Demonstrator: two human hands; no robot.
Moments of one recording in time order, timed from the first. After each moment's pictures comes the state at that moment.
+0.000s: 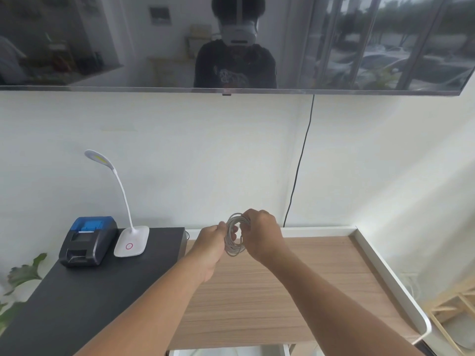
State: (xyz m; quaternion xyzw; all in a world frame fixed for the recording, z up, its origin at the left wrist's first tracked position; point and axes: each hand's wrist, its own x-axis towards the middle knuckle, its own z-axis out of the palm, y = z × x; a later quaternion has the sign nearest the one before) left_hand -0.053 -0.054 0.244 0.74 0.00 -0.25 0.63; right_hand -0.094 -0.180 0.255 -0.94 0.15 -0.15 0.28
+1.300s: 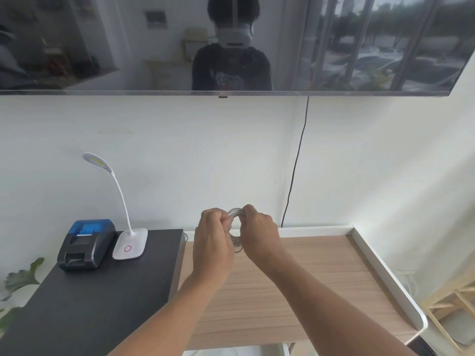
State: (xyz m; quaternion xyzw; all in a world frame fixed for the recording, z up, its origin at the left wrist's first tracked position) left_hand -0.079 -0.058 0.244 0.82 -0.24 0.22 0.48; right_hand -0.099 -0.171 0.260 -0.93 0.17 -0.17 0.26
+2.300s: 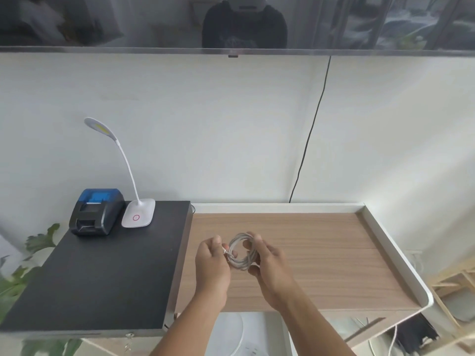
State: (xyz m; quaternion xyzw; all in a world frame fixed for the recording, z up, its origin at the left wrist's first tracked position) left_hand -0.116 -0.043 0.152 0.67 0.12 -0.07 0.73; right_hand -0.167 -0.148 0.166 -0.53 0.27 -0.05 0.80
